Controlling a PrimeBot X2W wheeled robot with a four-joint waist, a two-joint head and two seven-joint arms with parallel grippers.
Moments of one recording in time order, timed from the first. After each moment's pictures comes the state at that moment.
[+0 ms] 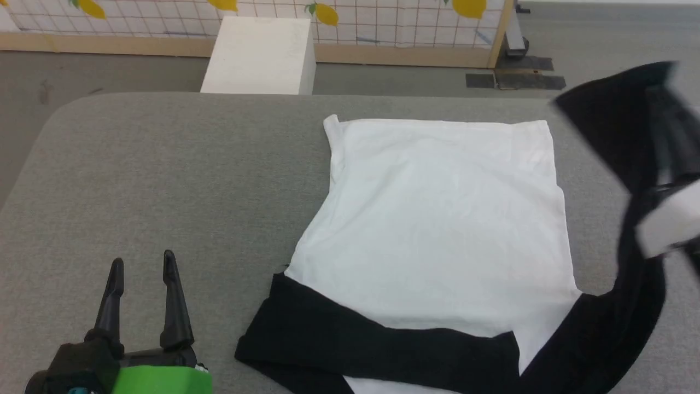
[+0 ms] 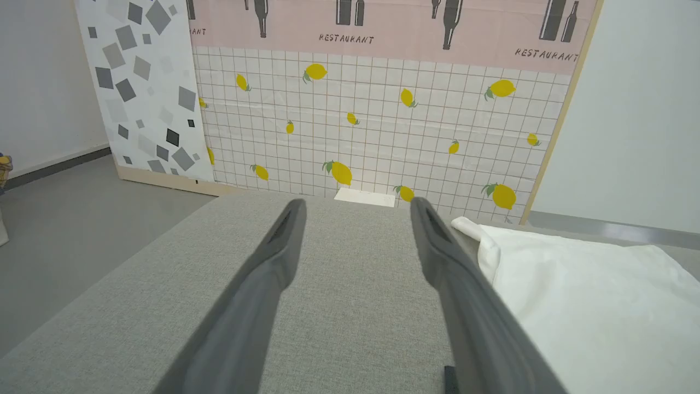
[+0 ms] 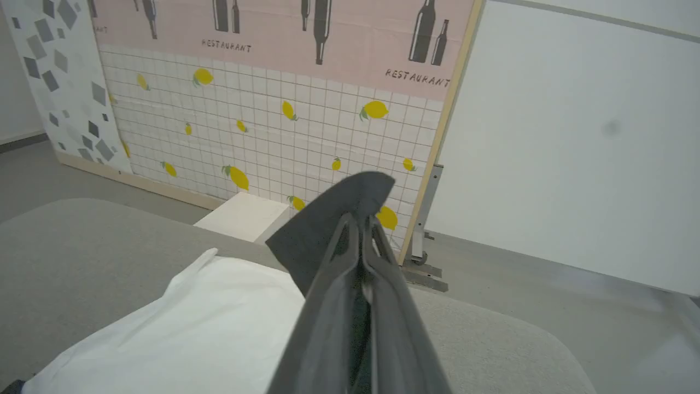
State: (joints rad) left arm 0.19 0.22 -0.08 -0.31 -0.29 0.21 -0.20; right arm -0.30 -0.30 -0.09 -0.37 0.27 0.13 0.52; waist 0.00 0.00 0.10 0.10
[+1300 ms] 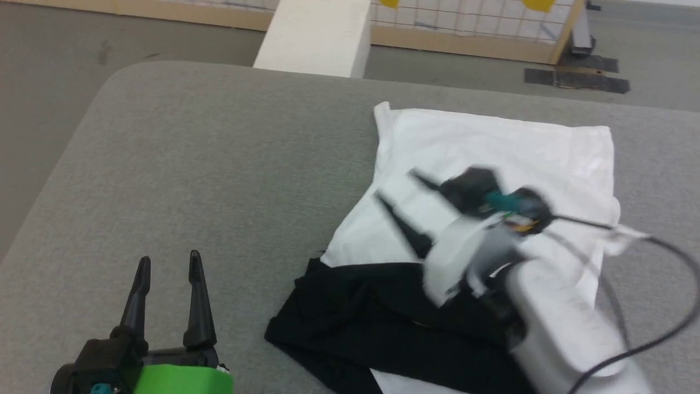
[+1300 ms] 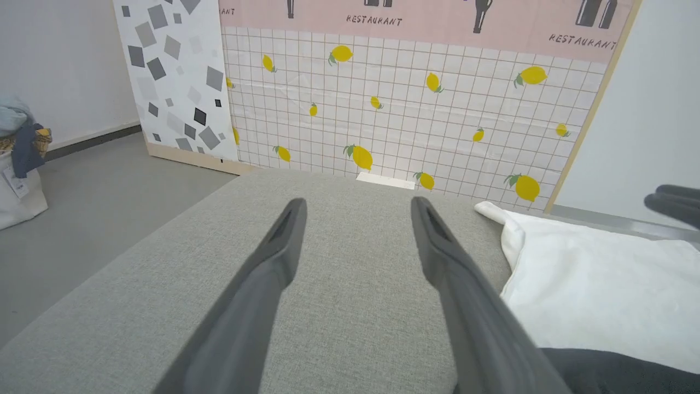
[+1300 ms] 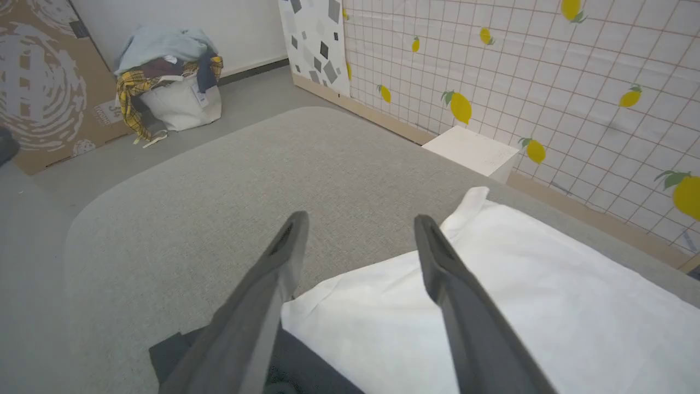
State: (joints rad) left arm 0.17 0.21 -0.14 -0.29 -0.29 0.21 -0.21; right arm -0.45 -0.09 0.45 0.23 0.29 0.13 0.20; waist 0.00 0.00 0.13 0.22
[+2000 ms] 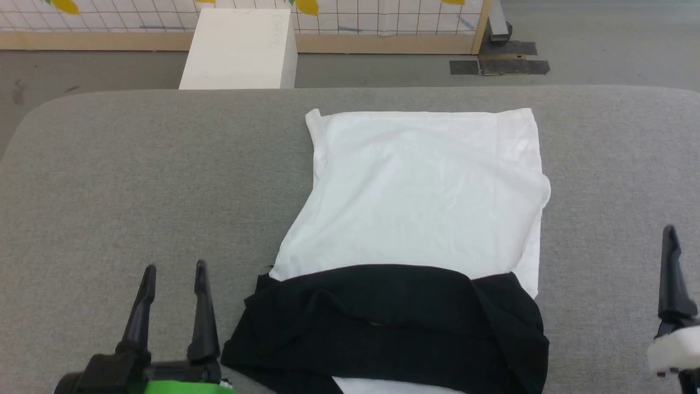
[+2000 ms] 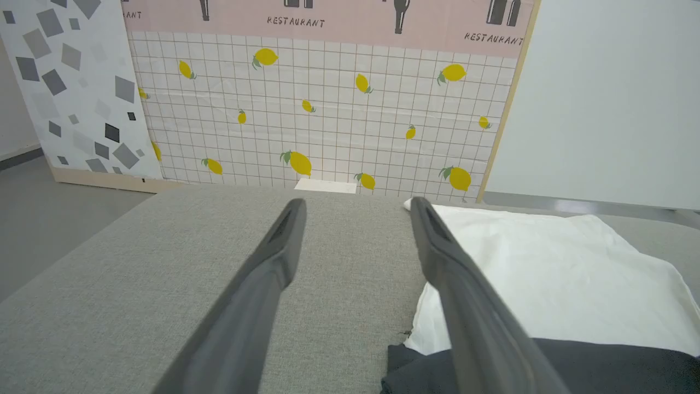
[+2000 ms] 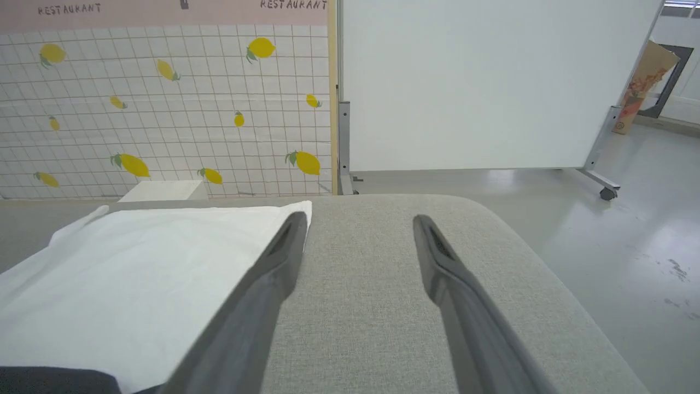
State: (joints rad) left arm 0.20 0.22 -0.16 -0.31 -0.28 0.19 -0.24; right arm 0.10 -0.05 -0.30 -0.30 0.09 0.13 0.08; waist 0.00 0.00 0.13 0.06
